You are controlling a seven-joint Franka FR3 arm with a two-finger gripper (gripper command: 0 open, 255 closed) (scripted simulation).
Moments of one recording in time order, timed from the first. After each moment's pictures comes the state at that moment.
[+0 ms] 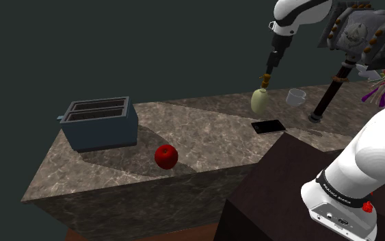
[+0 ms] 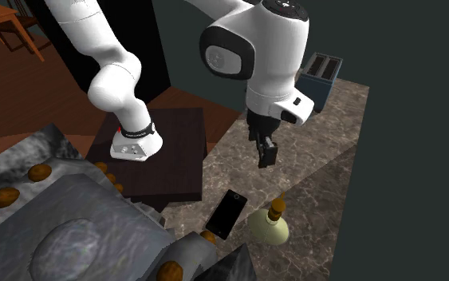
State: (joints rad) arm -0.07 -0.12 -0.50 -2.19 -0.08 2.09 -0.65
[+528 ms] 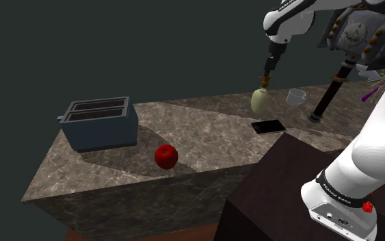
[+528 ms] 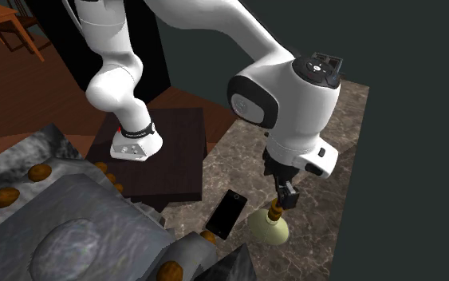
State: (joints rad) arm -0.13 0.20 -0.55 -2.00 0.11 2.18 -0.87
